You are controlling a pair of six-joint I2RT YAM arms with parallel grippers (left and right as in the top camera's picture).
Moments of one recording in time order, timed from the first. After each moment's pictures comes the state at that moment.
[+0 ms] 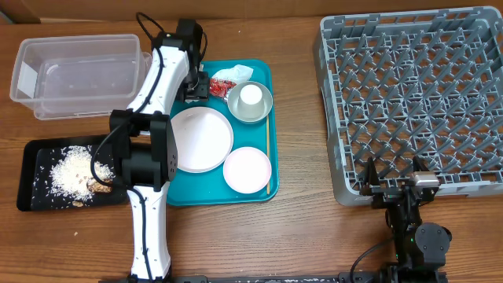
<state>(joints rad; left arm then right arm) -0.14 2.43 2.11 -1.12 -0.12 -0.13 -0.05 0.01 0.02 -0.03 -0.07 0.05</state>
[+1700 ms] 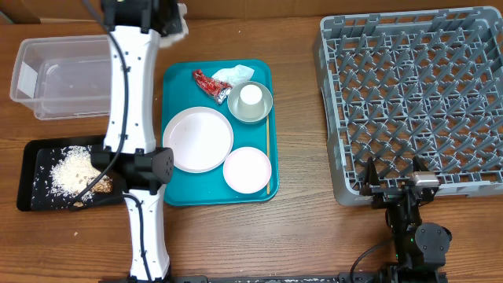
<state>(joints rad) -0.10 2.39 2.91 -1.46 -0.34 -0.30 -0.05 0.01 0.02 -0.03 -0.07 0.05</state>
